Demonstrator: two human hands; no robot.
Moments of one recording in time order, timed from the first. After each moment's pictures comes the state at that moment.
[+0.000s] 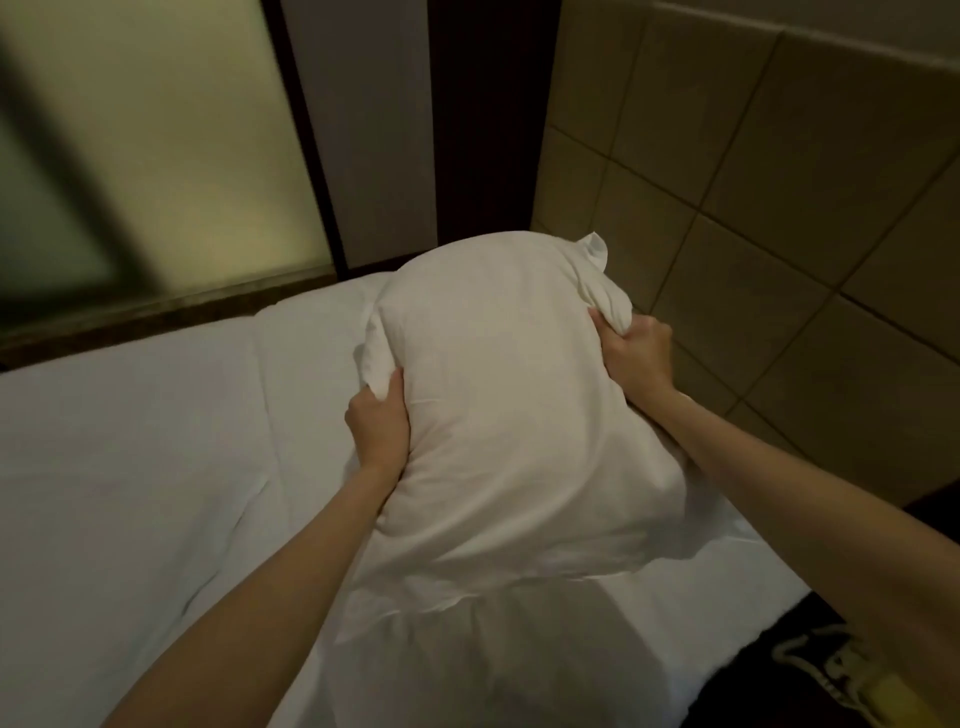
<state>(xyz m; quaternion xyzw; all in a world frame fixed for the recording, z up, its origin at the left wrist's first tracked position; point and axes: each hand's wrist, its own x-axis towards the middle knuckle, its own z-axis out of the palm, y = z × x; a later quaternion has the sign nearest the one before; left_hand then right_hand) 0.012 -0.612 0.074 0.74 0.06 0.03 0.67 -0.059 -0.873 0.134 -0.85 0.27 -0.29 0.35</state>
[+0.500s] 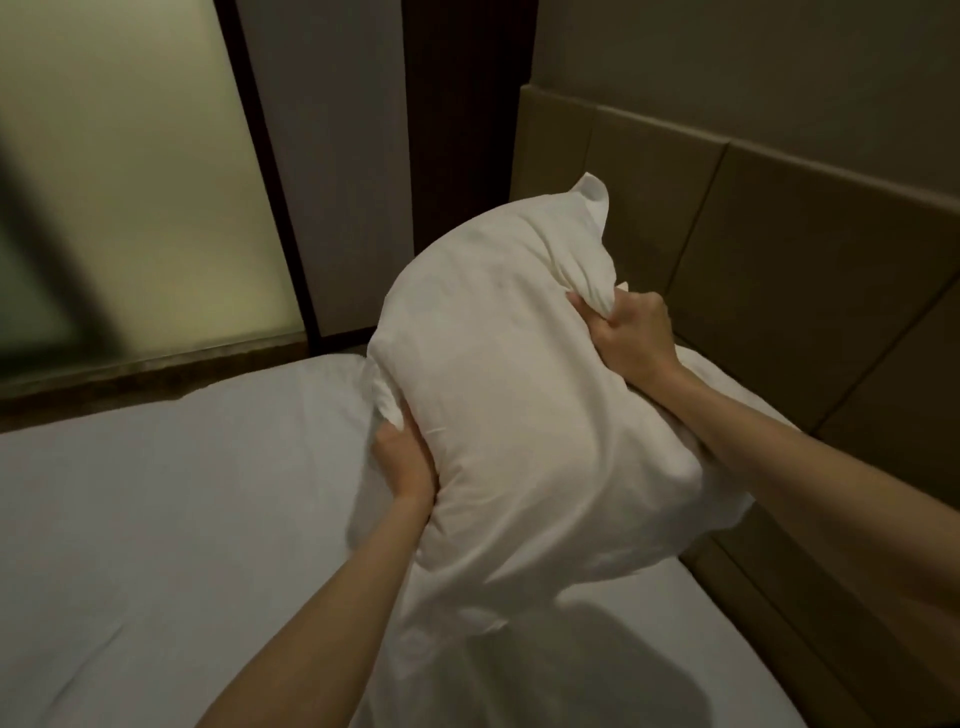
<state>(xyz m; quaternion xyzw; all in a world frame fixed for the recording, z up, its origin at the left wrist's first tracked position) 0.123 -0.865 0.087 0.62 0.15 0.06 0.76 0.083 -1.092 0.205 -0.91 0.10 -0.36 0.17</state>
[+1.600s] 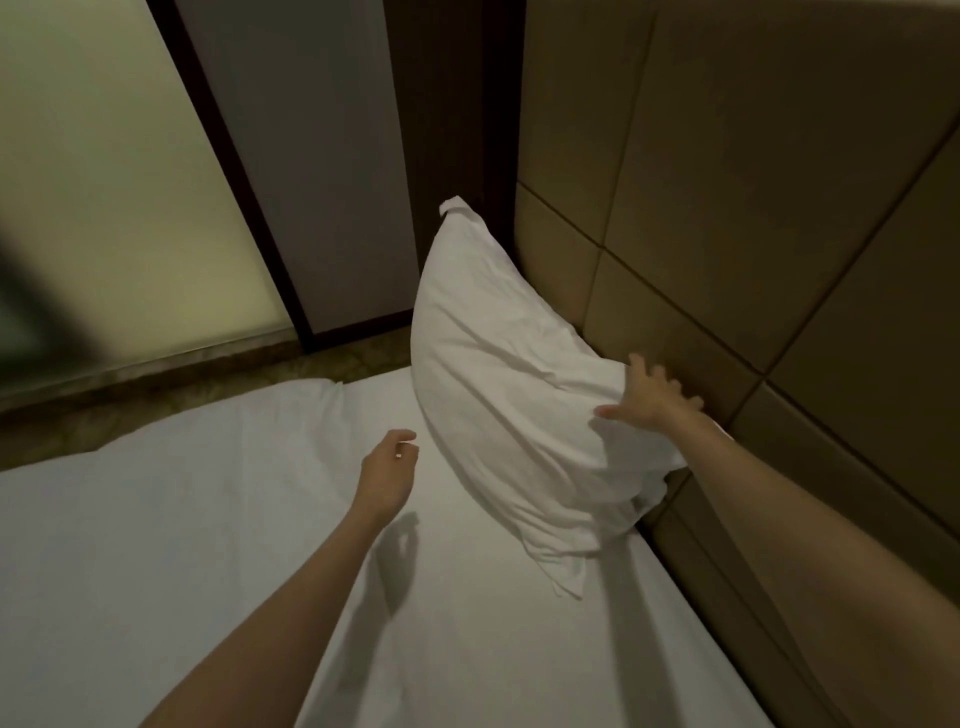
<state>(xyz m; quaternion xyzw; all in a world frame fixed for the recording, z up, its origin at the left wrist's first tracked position) 0.362 -0.953 -0.036 0.87 -0.01 -0.12 0.48 0.320 -1.281 0.014 -0.93 0.31 0.12 0.16</state>
